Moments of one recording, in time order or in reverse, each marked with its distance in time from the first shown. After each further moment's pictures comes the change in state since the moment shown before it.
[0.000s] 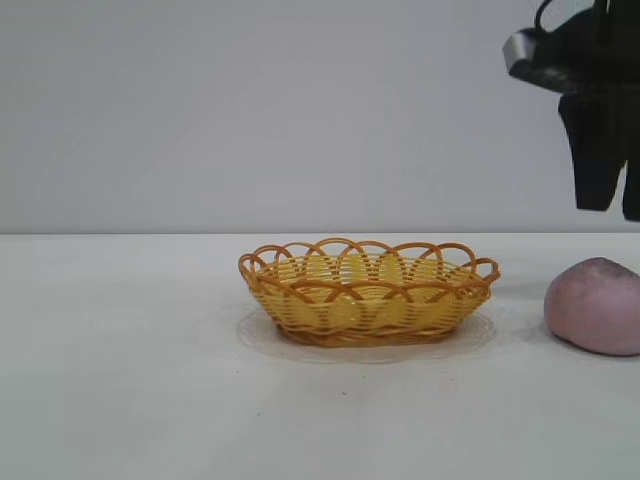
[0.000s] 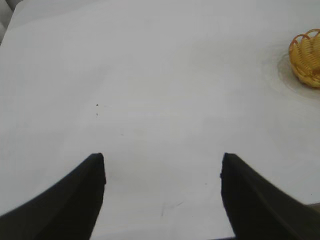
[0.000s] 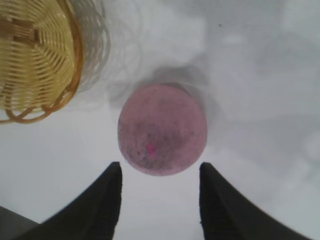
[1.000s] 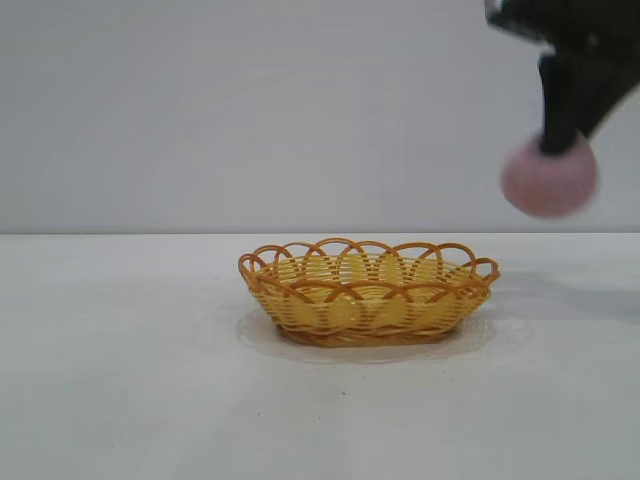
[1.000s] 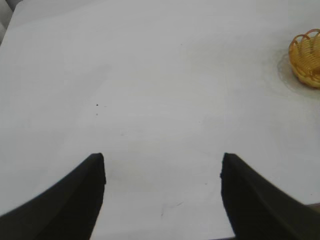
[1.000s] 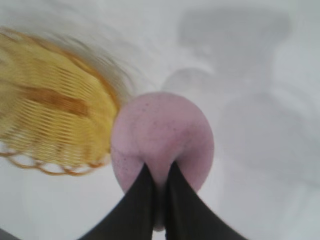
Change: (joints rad) left arm 0.000 0.000 0.000 0.000 0.000 0.000; right arm 0.025 -0.067 -0.193 0.089 -0.003 -0.009
